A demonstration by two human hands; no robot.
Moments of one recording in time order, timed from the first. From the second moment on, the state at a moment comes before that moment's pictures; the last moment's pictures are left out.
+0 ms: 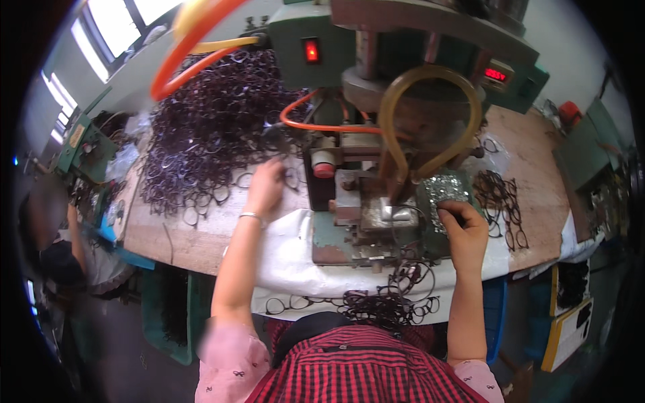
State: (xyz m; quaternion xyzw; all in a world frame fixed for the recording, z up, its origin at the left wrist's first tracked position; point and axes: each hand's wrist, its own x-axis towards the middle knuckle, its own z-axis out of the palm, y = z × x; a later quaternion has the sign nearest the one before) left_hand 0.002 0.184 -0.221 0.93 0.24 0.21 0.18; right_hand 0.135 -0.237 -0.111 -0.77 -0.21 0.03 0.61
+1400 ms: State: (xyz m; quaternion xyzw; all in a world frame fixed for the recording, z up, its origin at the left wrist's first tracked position) left_hand -0.029 -0.067 -0.032 0.43 0.11 -0.17 0.88; right_hand 0.137 -0.274 -0.154 -0.92 -0.22 -0.20 0.25
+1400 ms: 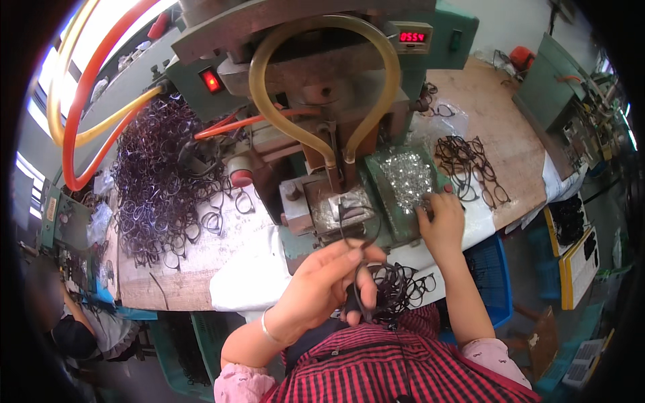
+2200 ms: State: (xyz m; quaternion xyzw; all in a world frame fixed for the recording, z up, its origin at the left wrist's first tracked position) left_hand -0.079 0.036 -0.056 0.84 0.18 0.41 0.30; right_hand 0.164 -0.268 -0.143 -0.77 -0.22 -0.02 0.60
